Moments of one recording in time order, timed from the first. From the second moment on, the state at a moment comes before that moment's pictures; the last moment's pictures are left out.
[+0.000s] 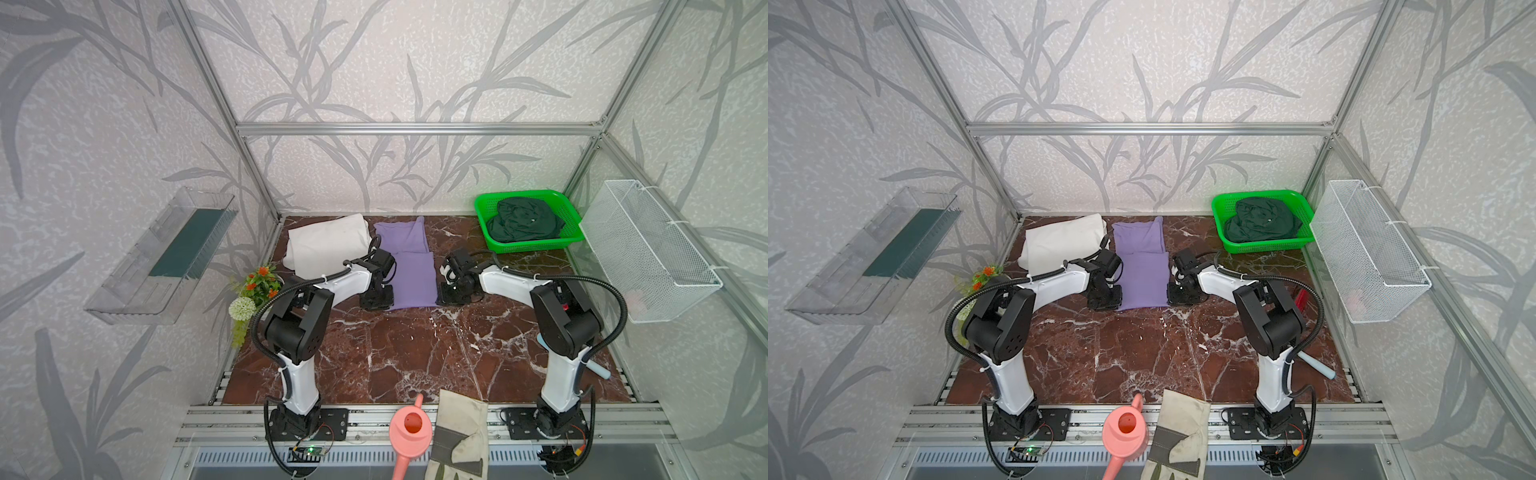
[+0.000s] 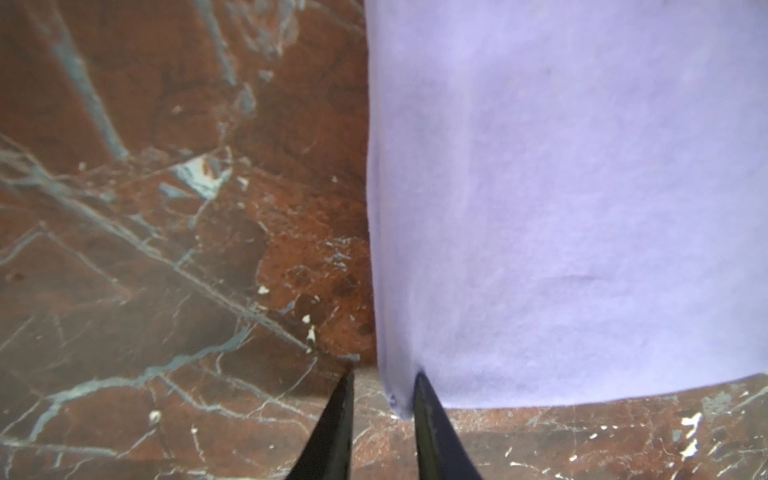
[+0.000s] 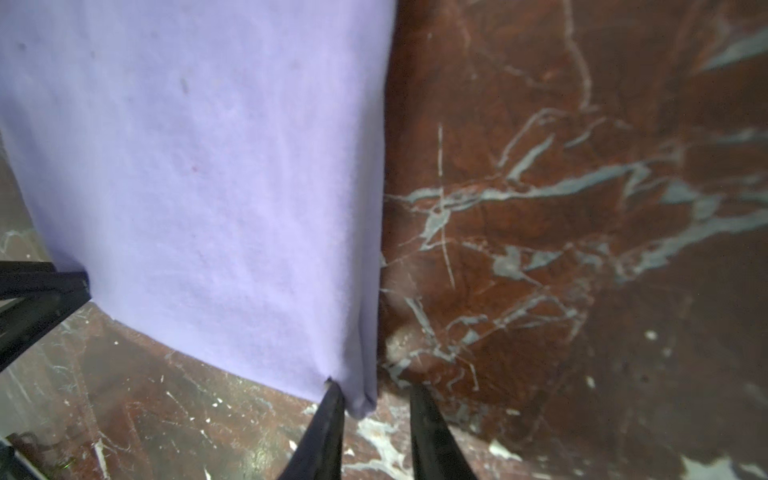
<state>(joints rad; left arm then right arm) -0.45 1.88 1.20 -0.71 0.06 -0.55 0.50 1.93 1.21 -0.50 -0.27 0.44</state>
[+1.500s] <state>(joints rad) -0.68 1.40 0.95 -0.89 0.19 -0.56 0.69 1.34 0.83 -0.62 -0.33 0.55</state>
